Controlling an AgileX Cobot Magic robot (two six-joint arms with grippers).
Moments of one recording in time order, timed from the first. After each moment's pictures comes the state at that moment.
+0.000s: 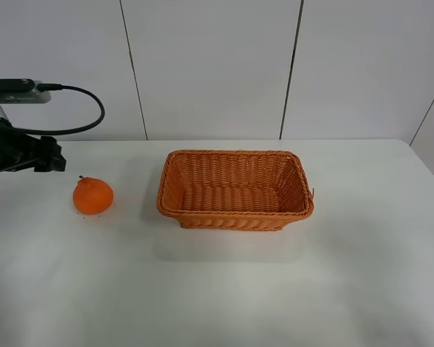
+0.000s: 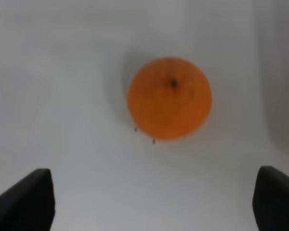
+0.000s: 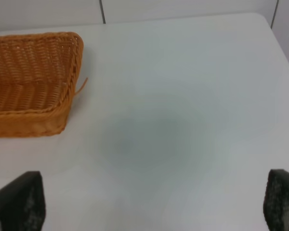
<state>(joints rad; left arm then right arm) -0.01 1.48 -0.93 0.03 0.39 0.02 0.02 0.01 -0.50 0.01 1.02 0.03</state>
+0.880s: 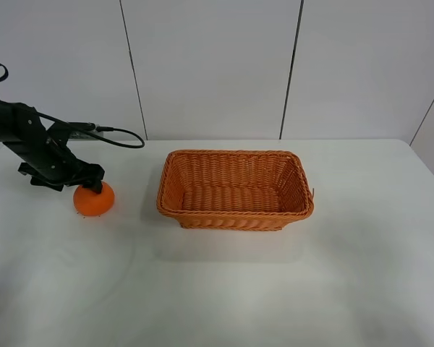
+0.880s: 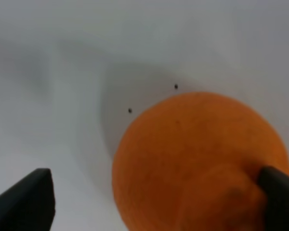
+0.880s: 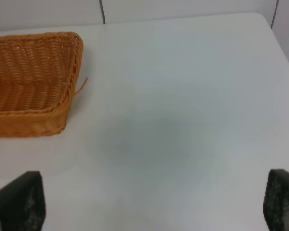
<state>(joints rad) -0.01 2.01 -1.20 0.03 0.37 0.08 0.02 0.01 -0.50 0.01 1.02 0.03</state>
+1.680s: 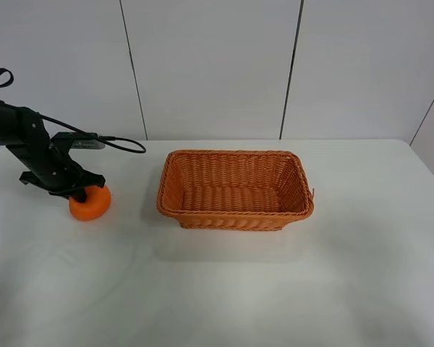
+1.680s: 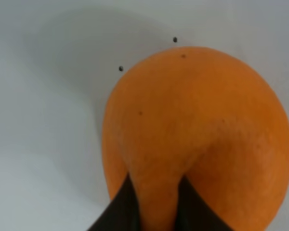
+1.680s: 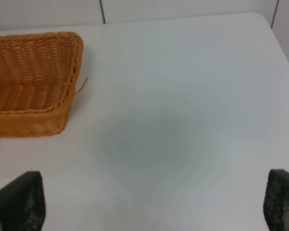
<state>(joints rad) -0.01 2.02 -1.21 0.00 0.46 0.08 0.02 0.01 -0.50 0.01 1.02 0.03</state>
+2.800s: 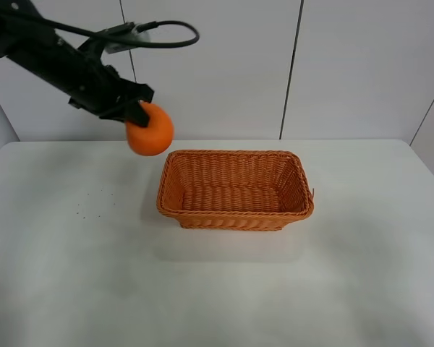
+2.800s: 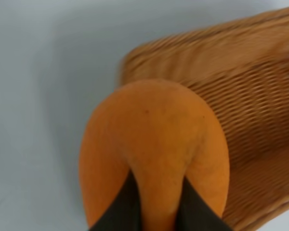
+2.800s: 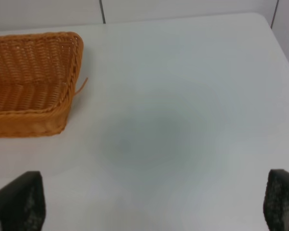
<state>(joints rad) -0.28 1.77 -1.49 -0.41 0.69 0.30 0.02 0.01 -0.50 0.01 1.02 0.03</state>
